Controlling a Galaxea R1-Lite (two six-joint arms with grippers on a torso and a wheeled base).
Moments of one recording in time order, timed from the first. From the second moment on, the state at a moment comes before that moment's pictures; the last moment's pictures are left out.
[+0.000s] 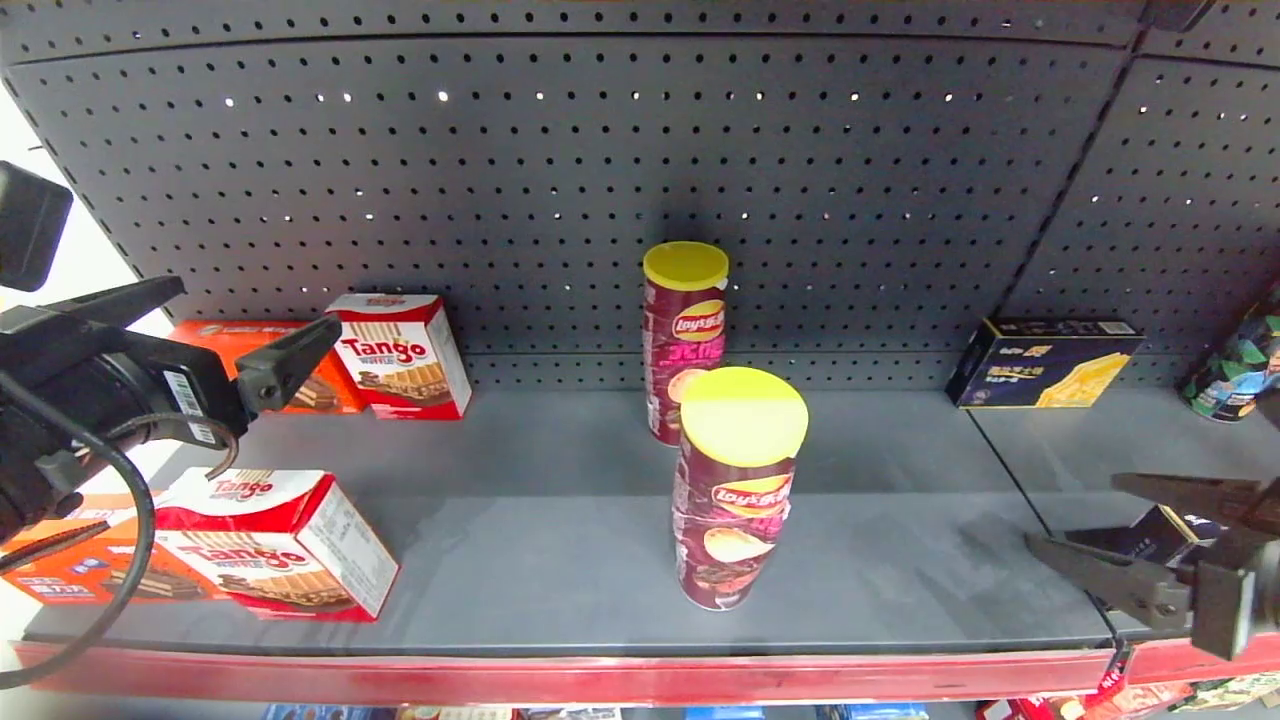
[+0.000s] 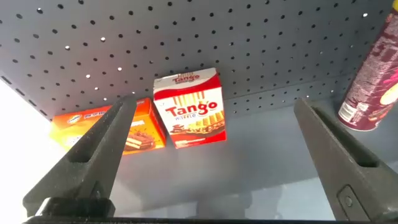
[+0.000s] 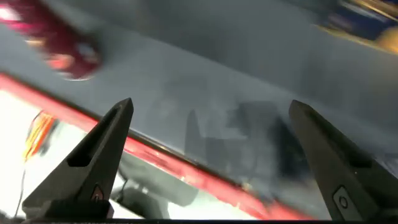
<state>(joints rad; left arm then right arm) -0.22 1.21 -0.61 -0.67 0.10 0.16 0.35 1.09 -0.57 -0.18 0.10 -0.12</state>
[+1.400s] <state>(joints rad) -0.22 1.22 -0.62 -0.67 0.10 0.16 0.65 1.56 -0.83 -0.24 0.05 -0.13</state>
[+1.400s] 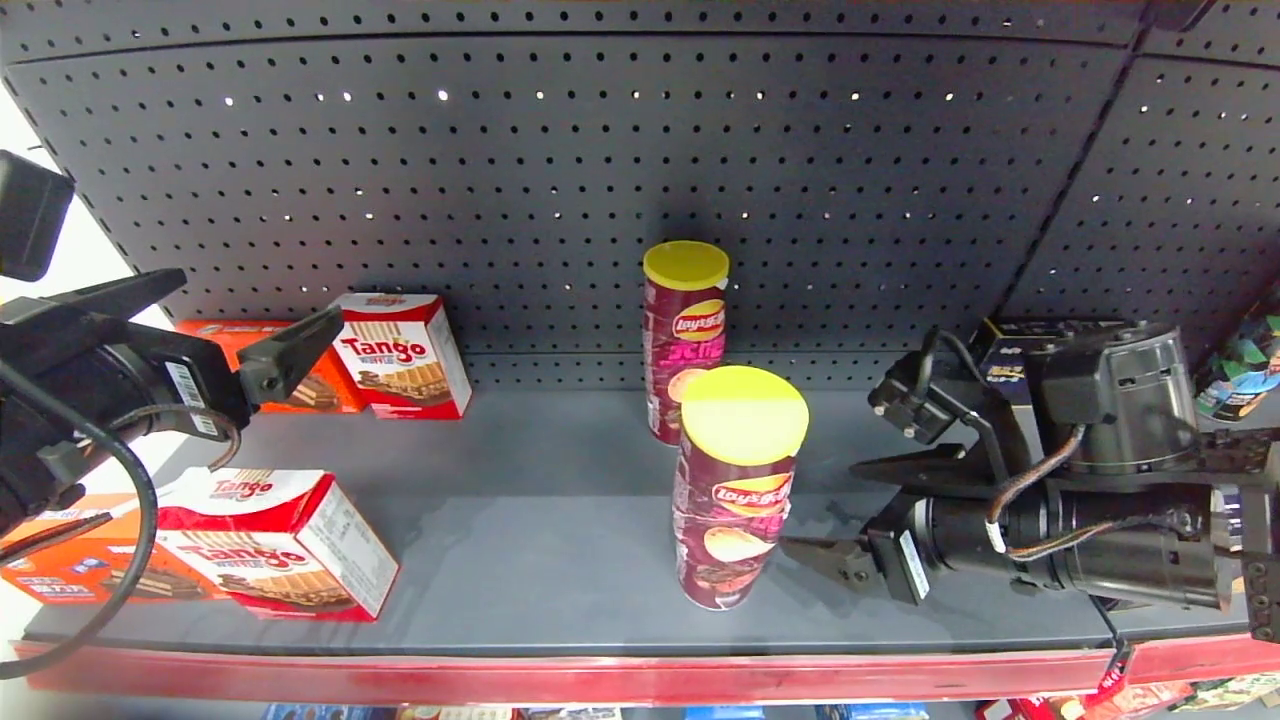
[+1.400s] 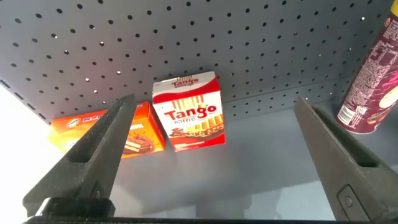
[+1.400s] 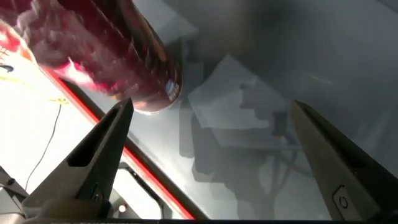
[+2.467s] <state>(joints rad) -0.22 1.23 -0.62 -0.67 0.10 0.16 0.68 1.63 -0.90 -0.24 0.05 -0.13</state>
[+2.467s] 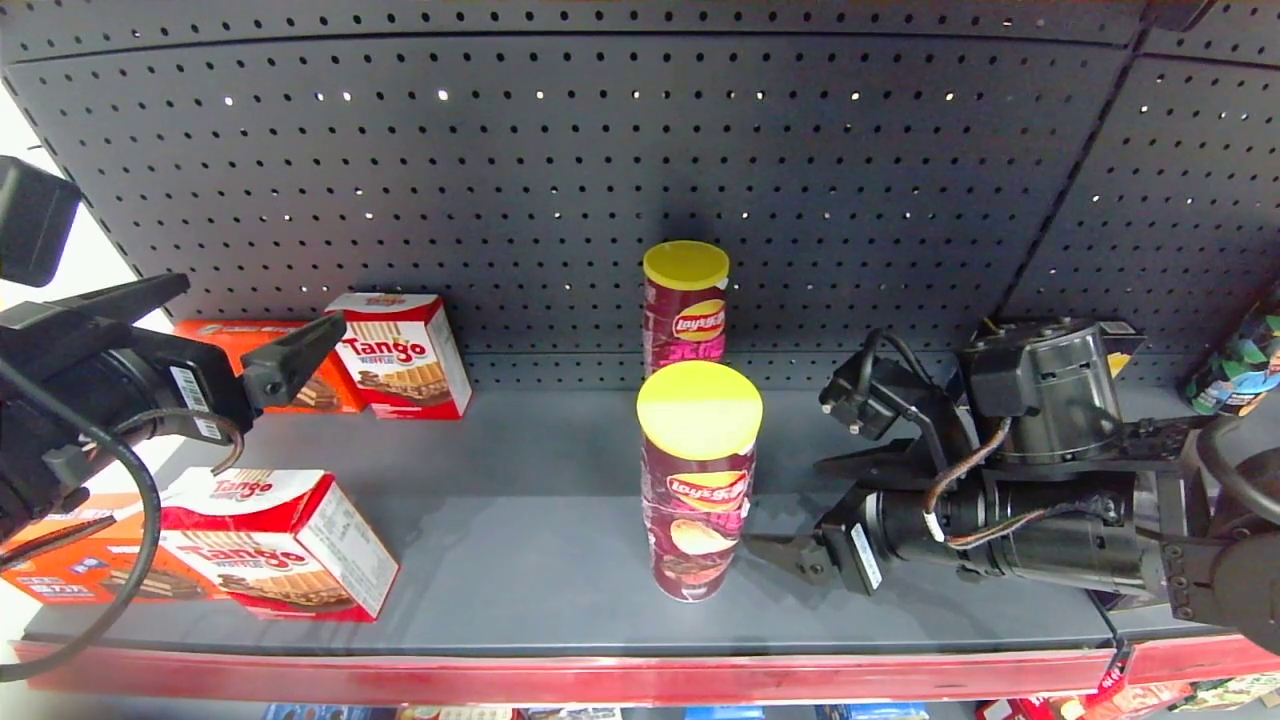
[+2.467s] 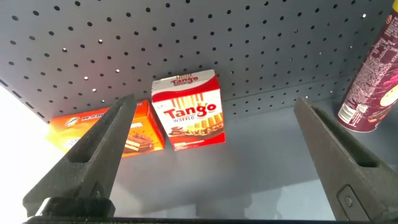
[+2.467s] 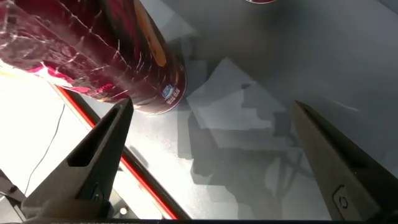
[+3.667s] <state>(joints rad) -0.22 0.54 -0.34 -0.34 0.10 0.16 0.16 0.55 -0.32 -0.23 -0.07 -0.11</state>
